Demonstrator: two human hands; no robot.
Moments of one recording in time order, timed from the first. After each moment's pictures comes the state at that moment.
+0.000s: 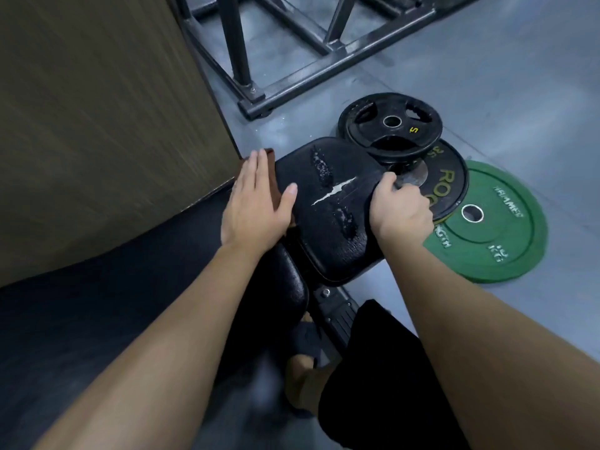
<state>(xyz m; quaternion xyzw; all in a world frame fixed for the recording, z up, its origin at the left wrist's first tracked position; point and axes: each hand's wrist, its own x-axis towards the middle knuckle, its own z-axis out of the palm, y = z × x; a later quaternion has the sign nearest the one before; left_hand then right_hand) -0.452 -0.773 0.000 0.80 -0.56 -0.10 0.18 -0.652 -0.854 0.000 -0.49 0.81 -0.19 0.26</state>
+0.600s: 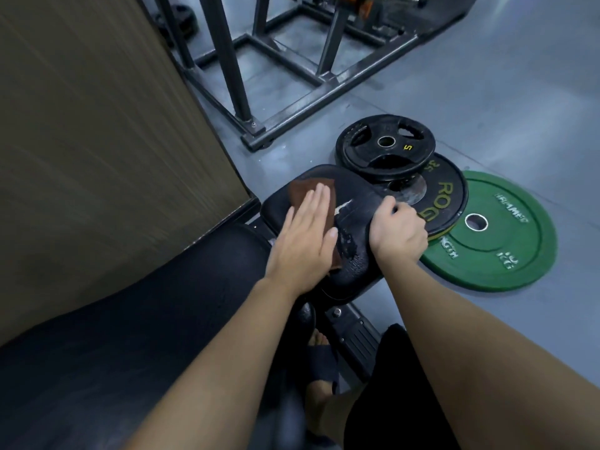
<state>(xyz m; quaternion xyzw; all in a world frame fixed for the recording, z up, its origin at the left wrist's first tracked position) -0.504 -0.772 0.007 0.68 -0.71 -0.14 0.15 -0.652 -0.844 0.003 -0.47 0.79 -0.26 0.29</state>
